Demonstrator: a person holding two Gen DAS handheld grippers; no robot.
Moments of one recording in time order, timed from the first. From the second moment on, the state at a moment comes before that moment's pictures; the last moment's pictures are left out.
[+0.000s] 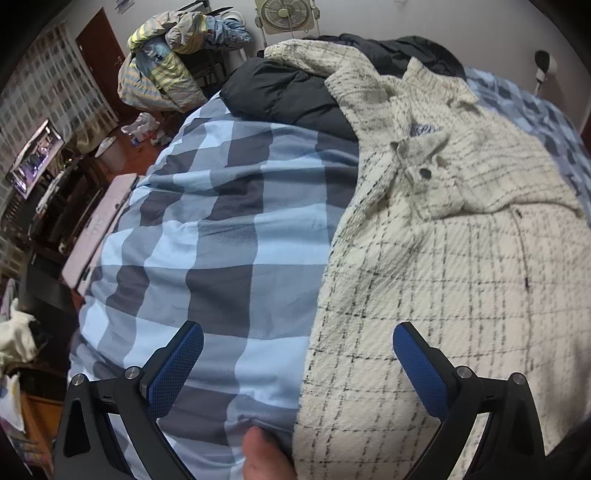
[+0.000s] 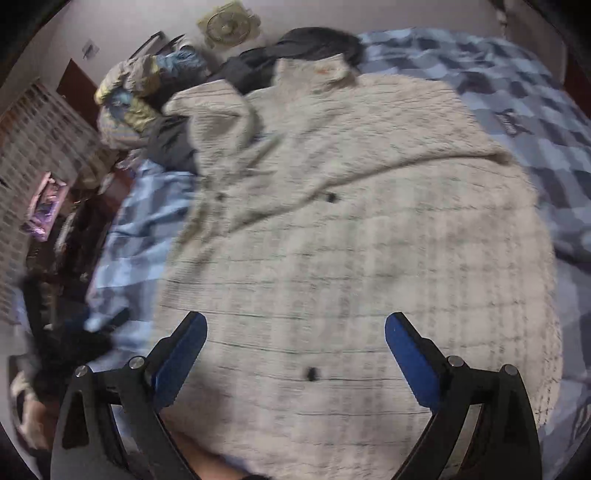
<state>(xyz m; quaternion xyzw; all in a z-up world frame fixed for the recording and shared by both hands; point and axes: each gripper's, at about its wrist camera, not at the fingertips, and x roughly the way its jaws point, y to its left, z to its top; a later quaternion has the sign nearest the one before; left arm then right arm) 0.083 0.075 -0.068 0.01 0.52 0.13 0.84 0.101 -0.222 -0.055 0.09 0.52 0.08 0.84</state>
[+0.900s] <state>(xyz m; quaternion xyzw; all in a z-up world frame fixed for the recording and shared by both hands) 0.081 0.091 -0.043 -0.06 0.49 0.10 0.86 0.299 -0.146 0.014 0.12 0.52 0.14 0.83</state>
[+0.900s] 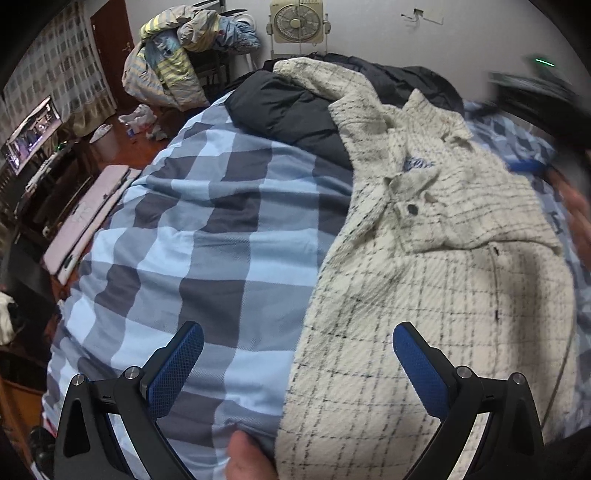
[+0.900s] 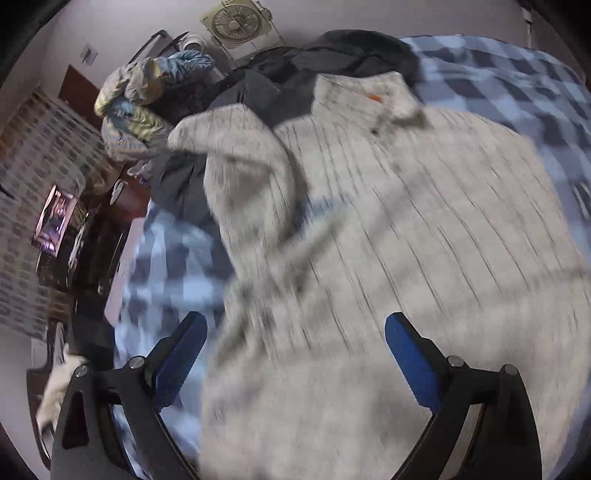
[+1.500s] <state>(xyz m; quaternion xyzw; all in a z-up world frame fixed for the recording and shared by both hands) 0.083 0.120 -0.033 -0.14 0.47 0.10 0.86 0.393 -0.073 -0.084 0.17 0.55 0.08 0.81</state>
